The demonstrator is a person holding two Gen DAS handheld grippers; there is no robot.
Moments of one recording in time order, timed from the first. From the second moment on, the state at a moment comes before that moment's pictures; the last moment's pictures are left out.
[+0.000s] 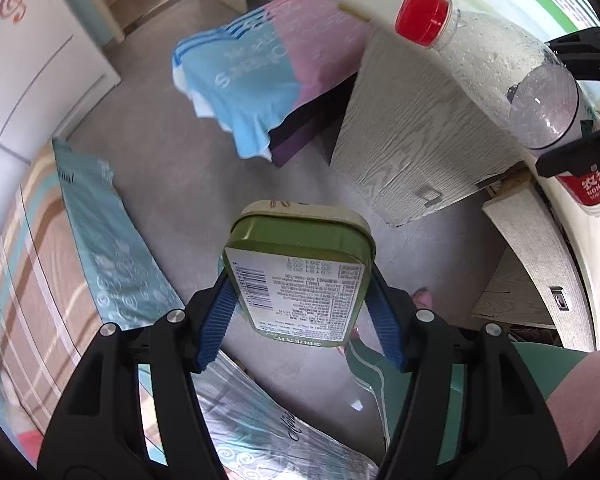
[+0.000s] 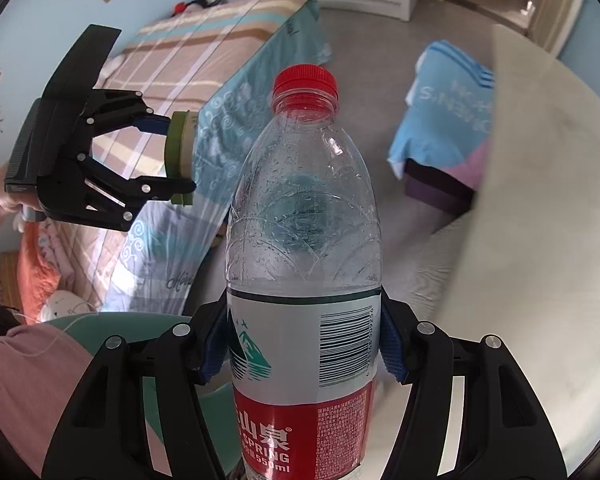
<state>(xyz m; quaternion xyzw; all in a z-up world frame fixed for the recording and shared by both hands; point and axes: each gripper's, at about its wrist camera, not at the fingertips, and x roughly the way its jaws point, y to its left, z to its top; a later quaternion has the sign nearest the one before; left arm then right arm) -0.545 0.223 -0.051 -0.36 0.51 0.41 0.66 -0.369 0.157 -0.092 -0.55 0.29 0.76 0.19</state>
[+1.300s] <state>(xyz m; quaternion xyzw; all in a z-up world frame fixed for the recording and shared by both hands) -0.682 0.281 -0.462 -0.51 0.50 0.38 0.59 -0.593 0.237 -0.606 -0.70 0.46 0.55 0.06</state>
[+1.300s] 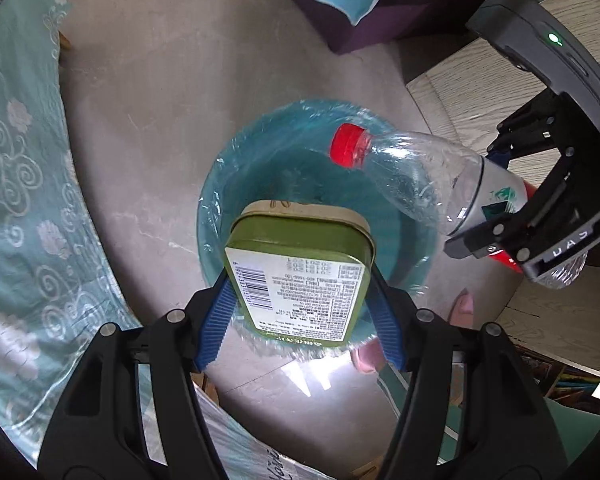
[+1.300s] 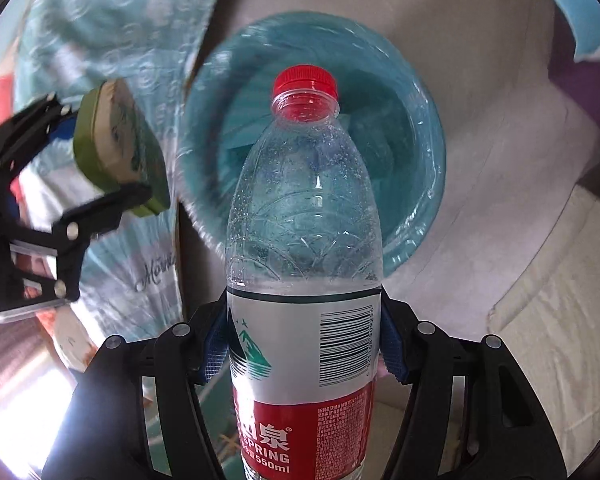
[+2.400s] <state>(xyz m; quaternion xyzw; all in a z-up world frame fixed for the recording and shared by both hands) -0.680 0.257 -0.461 -0.48 0.54 0.35 0.60 -0.548 0.260 -0.609 -0.62 0.55 0.55 0.09</state>
